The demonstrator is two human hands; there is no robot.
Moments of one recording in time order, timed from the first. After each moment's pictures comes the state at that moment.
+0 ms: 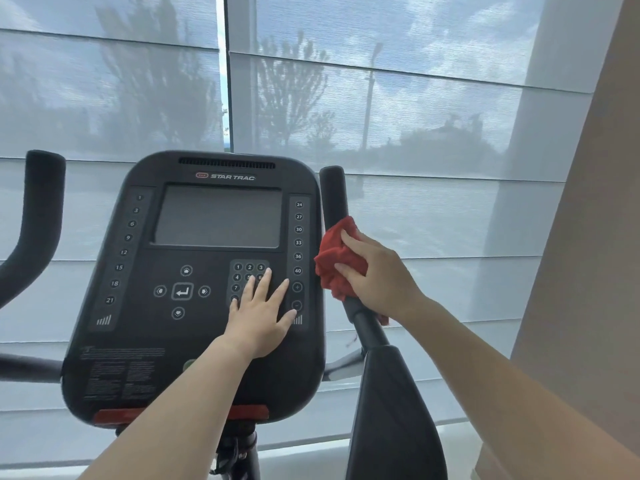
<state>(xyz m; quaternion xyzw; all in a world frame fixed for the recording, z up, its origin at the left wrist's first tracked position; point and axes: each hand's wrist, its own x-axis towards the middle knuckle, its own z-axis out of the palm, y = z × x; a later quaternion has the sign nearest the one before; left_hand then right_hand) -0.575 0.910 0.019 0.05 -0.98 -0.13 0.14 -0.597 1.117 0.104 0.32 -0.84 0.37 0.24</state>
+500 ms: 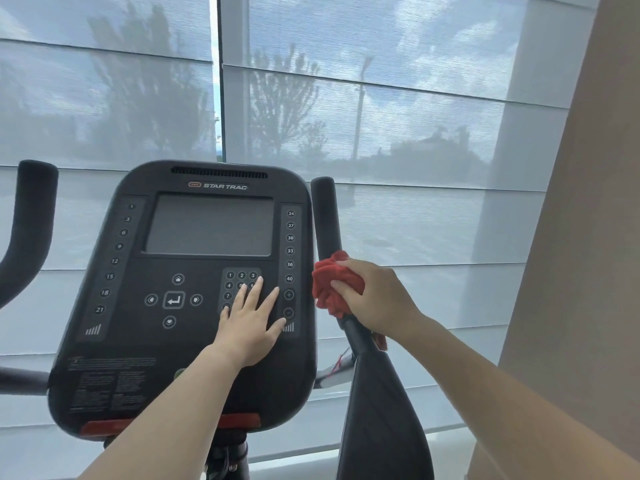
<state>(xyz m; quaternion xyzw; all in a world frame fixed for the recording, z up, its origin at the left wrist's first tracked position) -0.576 0.906 0.017 0.04 -0.98 -0.11 0.15 -0.575 1.128 0.100 0.31 -0.85 0.36 0.21</state>
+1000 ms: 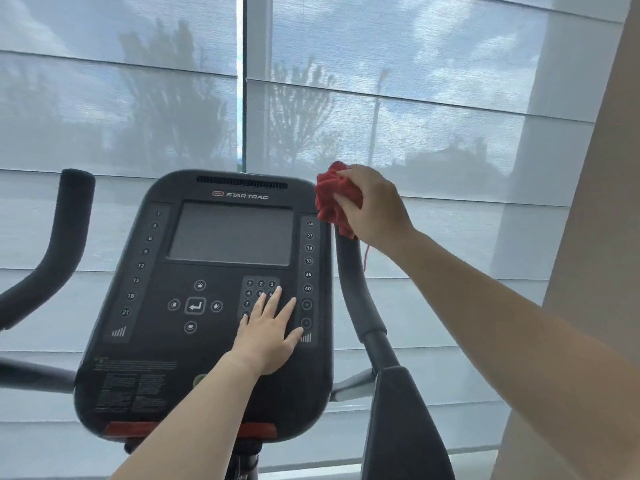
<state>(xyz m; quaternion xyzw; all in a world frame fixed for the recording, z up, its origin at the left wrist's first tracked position) -0.572 0.905 0.020 0.03 -0.98 -0.12 0.14 -0.606 1.083 0.208 0.36 -0.79 0.31 0.39</state>
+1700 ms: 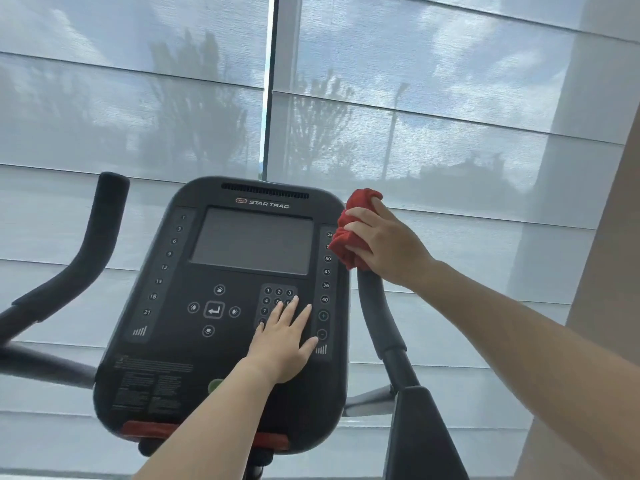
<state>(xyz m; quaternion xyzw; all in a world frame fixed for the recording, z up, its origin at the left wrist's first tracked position) -0.571 0.902 0.023 0.03 -0.98 -0.12 0.13 -0.632 1.086 0.185 0.45 -0.80 0.01 0.41</state>
